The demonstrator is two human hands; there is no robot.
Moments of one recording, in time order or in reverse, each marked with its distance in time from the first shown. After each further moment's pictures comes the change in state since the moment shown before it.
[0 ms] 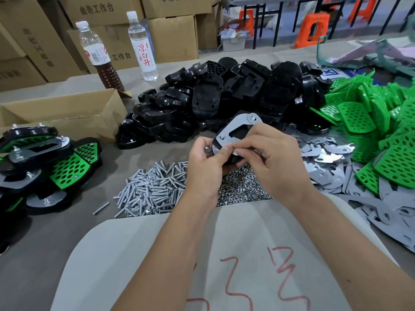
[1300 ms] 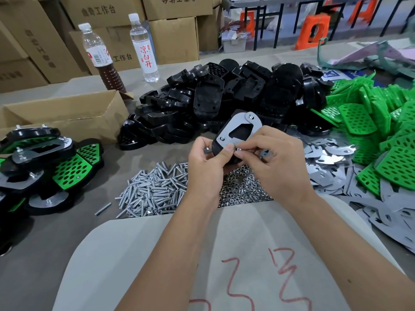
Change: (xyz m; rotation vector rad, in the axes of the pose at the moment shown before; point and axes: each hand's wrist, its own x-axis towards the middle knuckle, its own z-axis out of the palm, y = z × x) left_hand -0.001 0.000 0.000 0.035 0.030 0.040; right_hand -0.002 -0.002 0.003 0.081 0.109 0.084
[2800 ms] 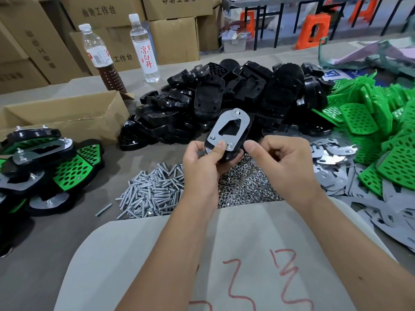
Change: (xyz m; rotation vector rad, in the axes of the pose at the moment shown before) left_hand 0.000 0.006 0.000 -0.171 0.098 -0.053; right_hand -0.003 0.008 -0.005 0.169 0.019 0.117
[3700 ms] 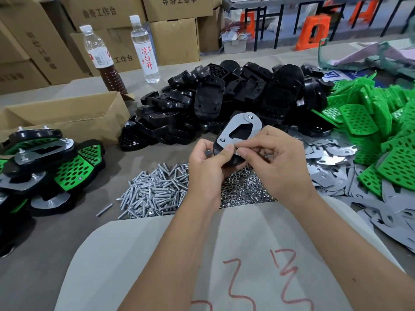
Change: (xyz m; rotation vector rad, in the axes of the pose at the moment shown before) left_hand -0.004 -0.001 0.001 0.077 -0.116 0.002; right_hand 0.002 -0.006 0.009 0.018 -0.008 -0.020
